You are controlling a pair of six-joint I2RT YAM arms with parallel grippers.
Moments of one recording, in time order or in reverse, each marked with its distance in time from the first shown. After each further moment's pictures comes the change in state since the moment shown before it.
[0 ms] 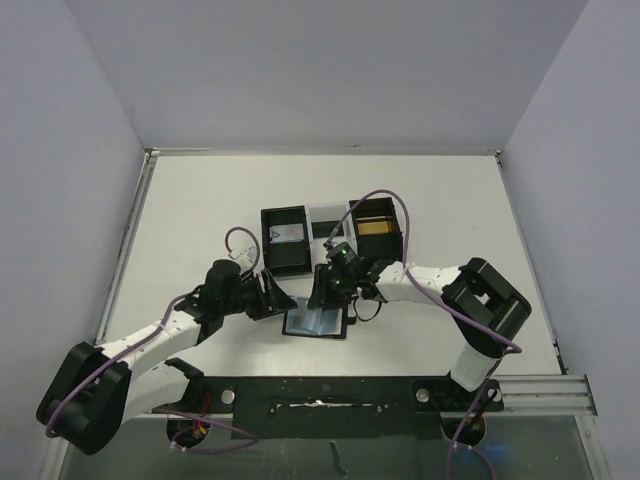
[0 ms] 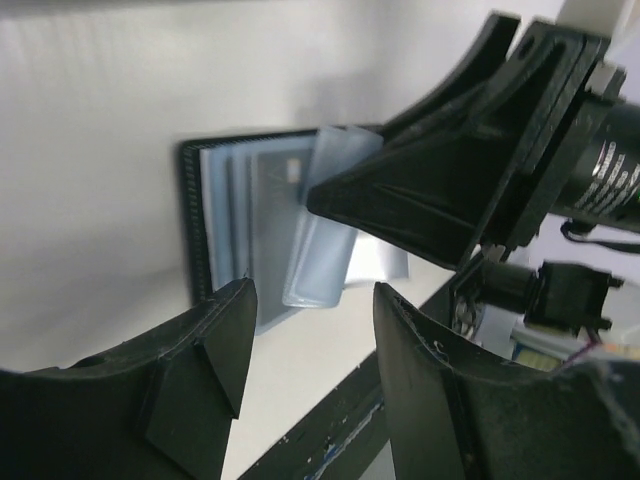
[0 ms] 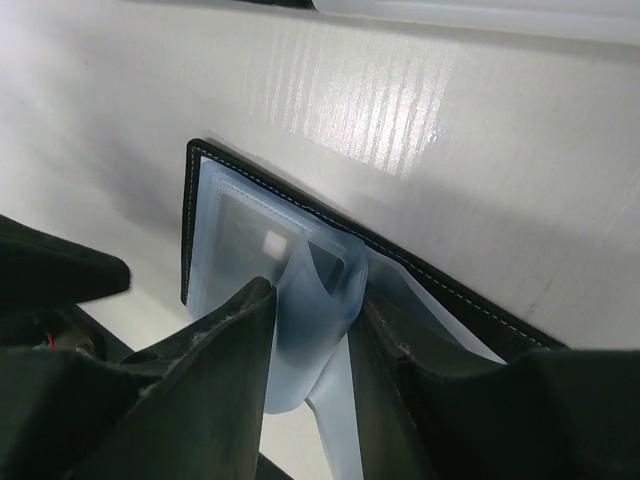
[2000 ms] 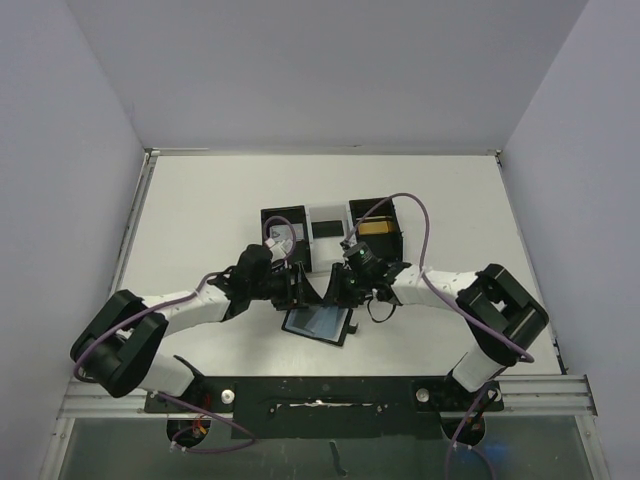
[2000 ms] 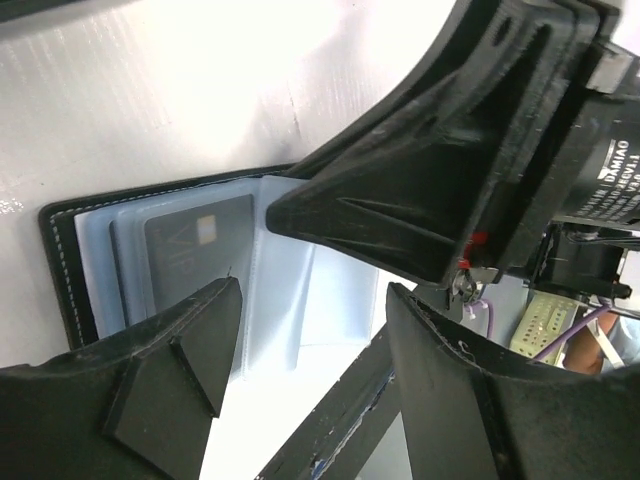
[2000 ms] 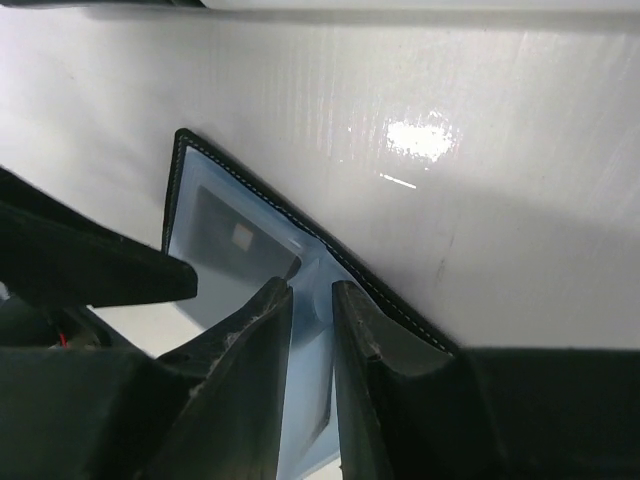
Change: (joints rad) left arm -0.161 0.347 0.203 0.114 0.072 0.051; right arm -0.080 -0.082 -0.108 0.045 -0.026 0.019
